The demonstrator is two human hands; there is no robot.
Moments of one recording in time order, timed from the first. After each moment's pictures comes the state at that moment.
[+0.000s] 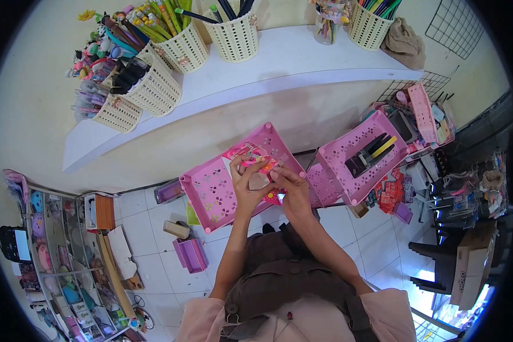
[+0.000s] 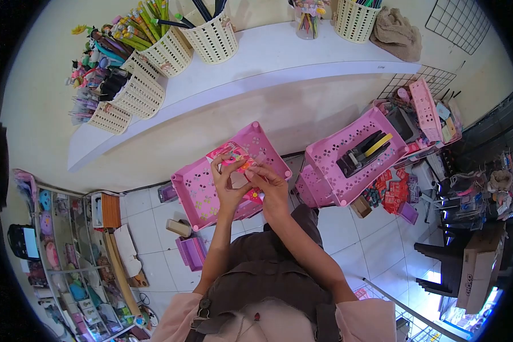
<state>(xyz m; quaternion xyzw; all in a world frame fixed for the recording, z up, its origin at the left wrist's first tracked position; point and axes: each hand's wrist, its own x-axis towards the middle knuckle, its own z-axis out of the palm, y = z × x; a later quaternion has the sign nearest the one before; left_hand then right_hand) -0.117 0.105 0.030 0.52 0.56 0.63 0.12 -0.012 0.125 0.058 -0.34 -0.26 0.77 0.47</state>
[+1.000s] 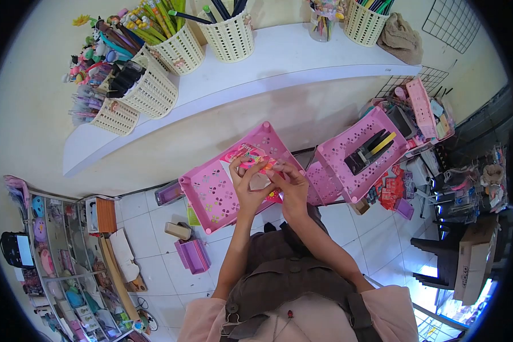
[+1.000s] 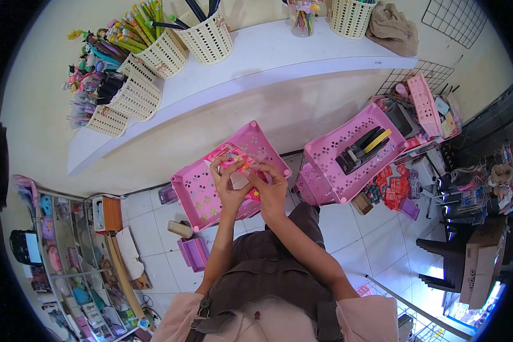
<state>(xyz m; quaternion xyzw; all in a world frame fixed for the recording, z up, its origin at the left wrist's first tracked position) -0.112 0.104 0.026 0.52 0.58 0.63 0.08 -0.020 0.123 0.052 -0.37 -0.32 0.69 0.53</state>
